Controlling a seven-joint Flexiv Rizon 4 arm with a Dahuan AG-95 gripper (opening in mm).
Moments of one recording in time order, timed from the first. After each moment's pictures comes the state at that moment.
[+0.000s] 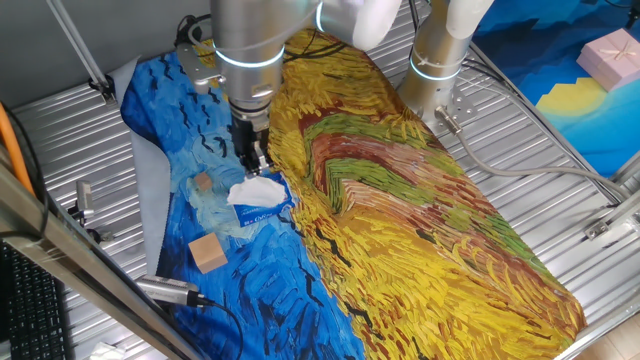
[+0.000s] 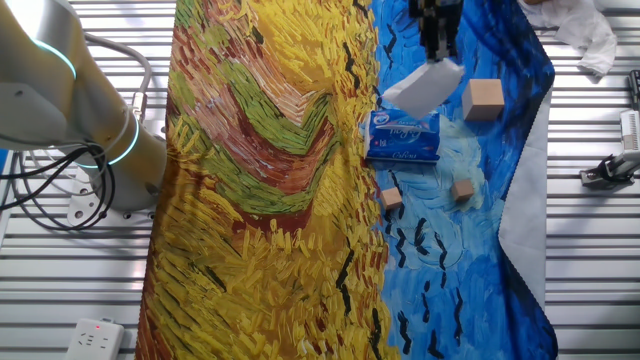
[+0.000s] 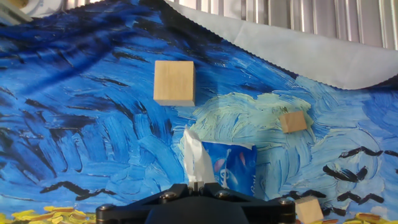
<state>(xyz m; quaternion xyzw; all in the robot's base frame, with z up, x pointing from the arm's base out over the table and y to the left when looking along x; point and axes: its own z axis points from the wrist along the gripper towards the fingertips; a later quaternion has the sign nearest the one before) 0.544 0.116 0.219 -0.01 1.00 0.02 0.07</state>
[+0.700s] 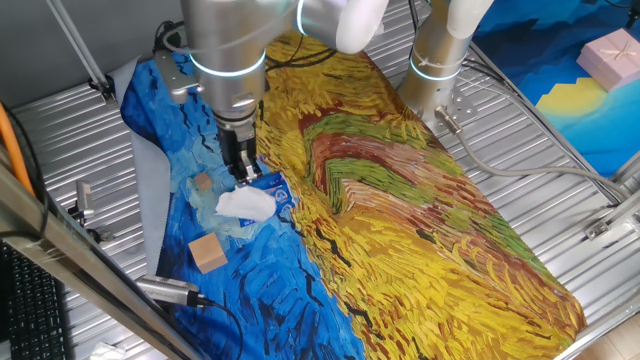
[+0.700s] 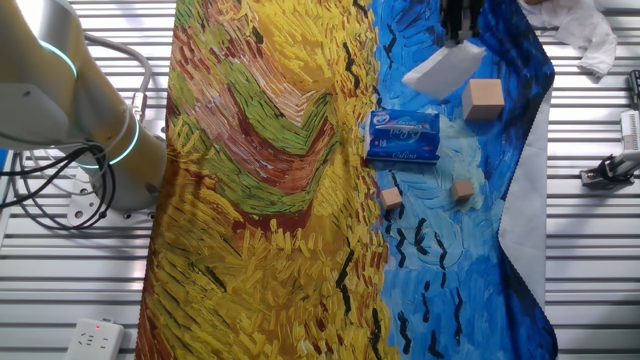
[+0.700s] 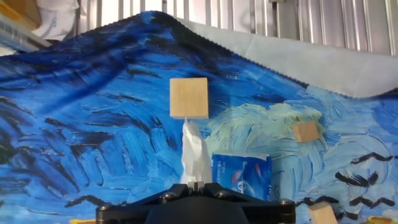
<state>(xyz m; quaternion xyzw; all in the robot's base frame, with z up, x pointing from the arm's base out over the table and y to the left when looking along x) 0.568 0.137 0.224 0.00 1.00 0.02 0.06</state>
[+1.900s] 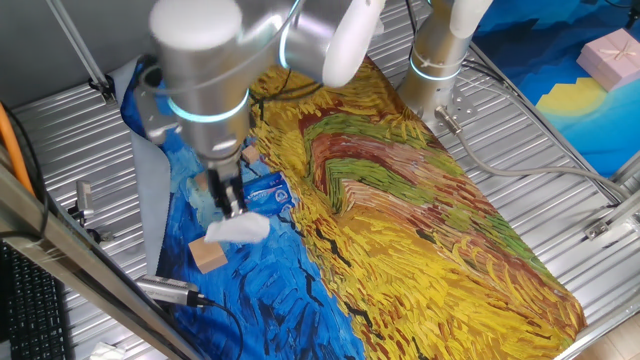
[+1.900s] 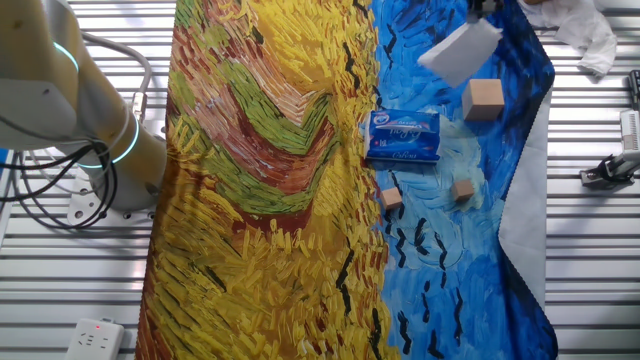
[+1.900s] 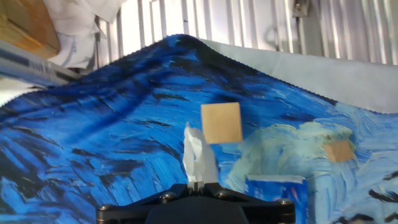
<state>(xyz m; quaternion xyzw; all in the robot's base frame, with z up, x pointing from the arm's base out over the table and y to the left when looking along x) 0.616 0.193 0.225 0.02 1.00 0.01 0.04</state>
